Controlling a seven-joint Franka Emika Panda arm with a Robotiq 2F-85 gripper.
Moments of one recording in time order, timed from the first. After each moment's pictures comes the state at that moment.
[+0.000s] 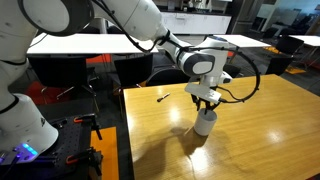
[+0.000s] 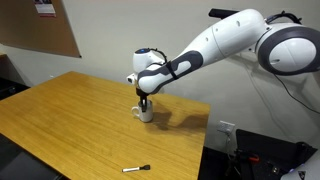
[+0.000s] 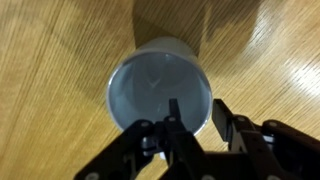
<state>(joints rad) -0.20 0.70 0.04 -1.47 -0.10 2.30 -0.65</state>
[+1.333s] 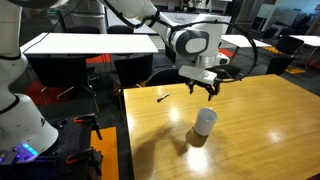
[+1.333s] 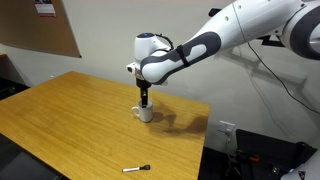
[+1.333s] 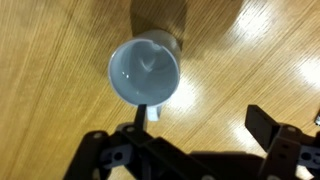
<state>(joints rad) -0.16 0.51 0.03 -1.62 -0.10 2.30 -0.60</state>
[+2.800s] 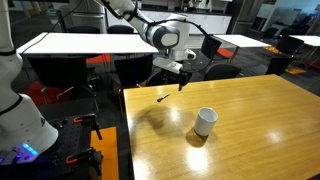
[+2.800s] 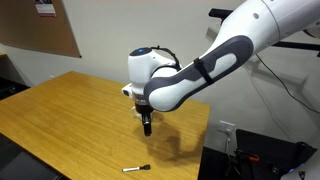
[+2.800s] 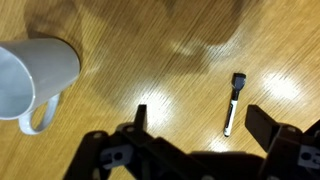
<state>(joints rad) 0.00 0.37 0.06 -1.88 -0.11 2.29 -0.43</state>
